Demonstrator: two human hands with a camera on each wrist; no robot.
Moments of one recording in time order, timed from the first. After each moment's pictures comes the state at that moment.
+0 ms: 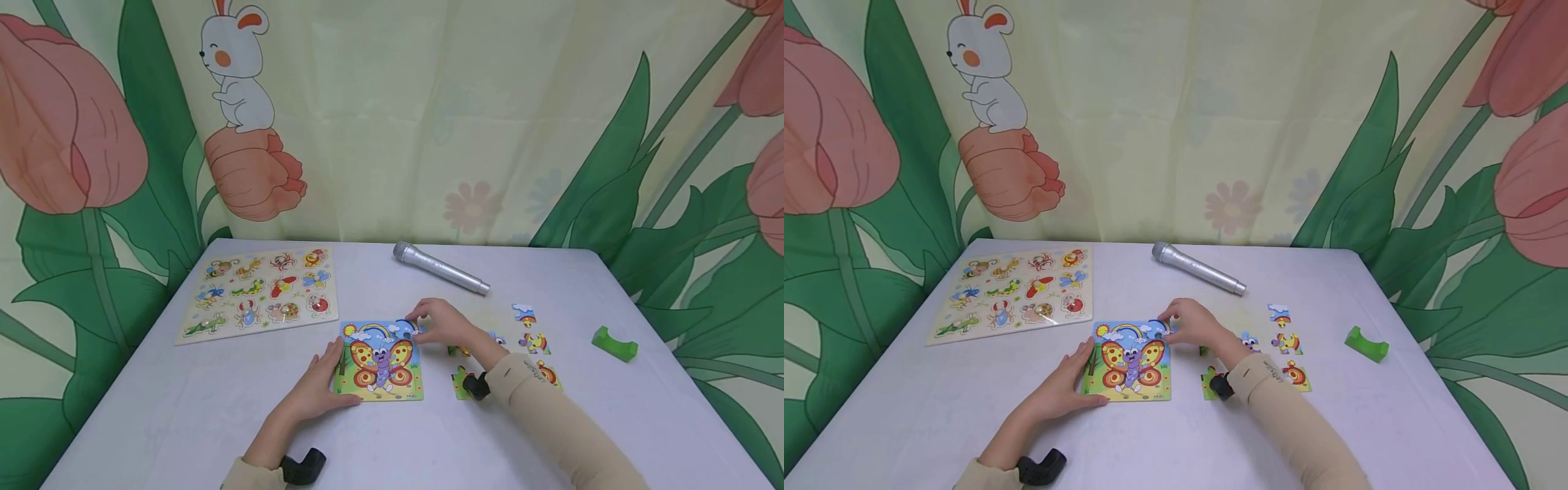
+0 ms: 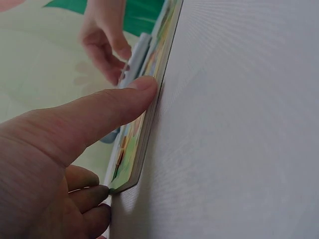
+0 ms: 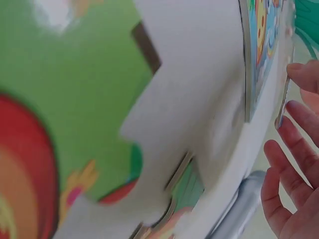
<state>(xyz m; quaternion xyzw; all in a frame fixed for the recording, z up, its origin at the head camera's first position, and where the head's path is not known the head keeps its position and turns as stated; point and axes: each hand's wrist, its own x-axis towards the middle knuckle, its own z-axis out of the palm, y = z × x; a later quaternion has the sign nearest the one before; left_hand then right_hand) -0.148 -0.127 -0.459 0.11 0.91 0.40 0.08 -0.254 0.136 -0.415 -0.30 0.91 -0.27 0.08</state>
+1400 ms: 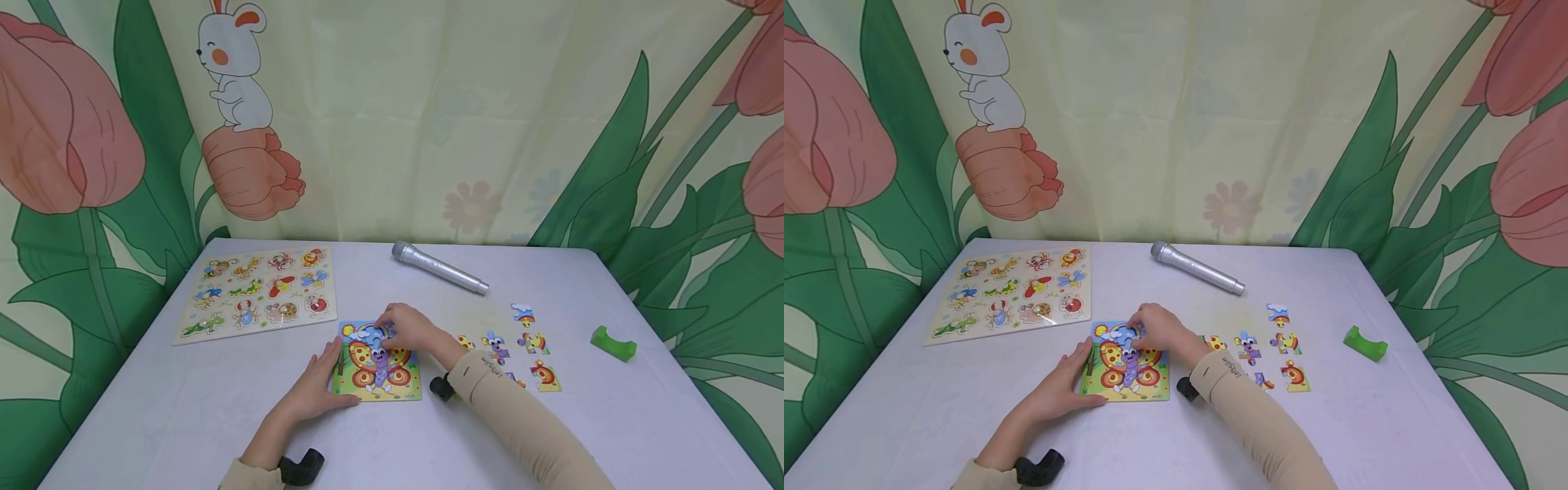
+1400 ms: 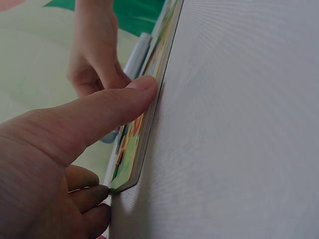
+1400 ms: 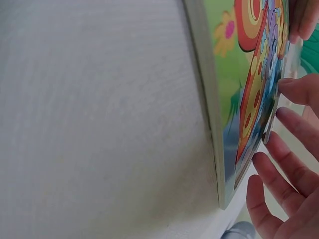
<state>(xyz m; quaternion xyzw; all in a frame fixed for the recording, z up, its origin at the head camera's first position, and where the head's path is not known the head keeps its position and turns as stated) -0.149 -0.129 -0.461 0.11 0.91 0.39 0.09 -0.256 0.078 -0.427 -0.32 0.92 -0.19 0.10</state>
